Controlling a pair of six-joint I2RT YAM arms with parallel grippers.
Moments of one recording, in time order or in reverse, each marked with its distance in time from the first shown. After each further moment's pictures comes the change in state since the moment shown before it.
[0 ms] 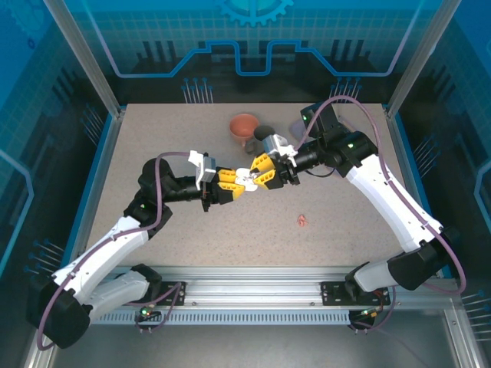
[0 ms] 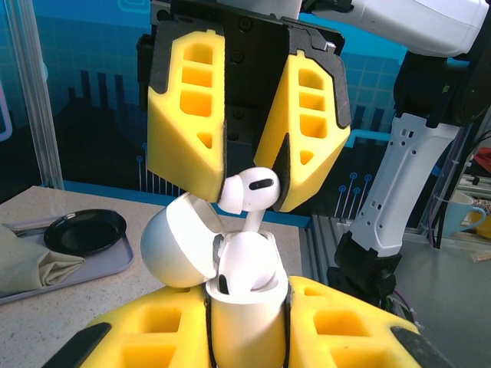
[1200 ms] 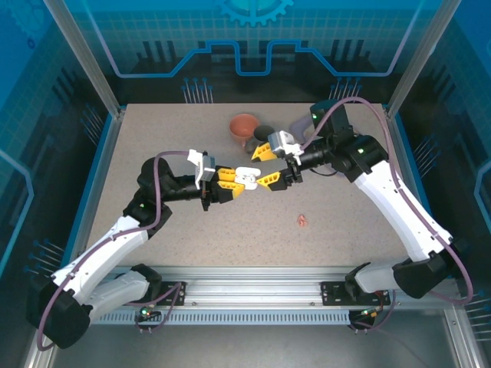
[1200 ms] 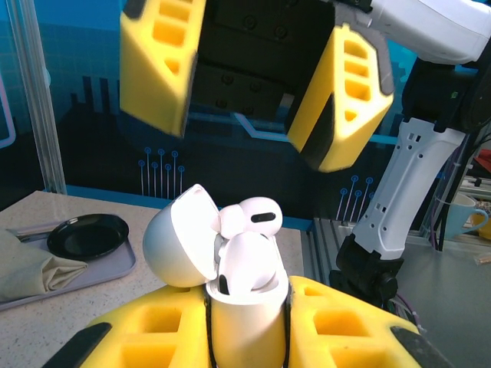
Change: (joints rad) left arm 0.002 0.000 0.011 -0.002 -0.003 0.001; right arm -0.017 -0.087 -0.027 0.109 0.047 0.102
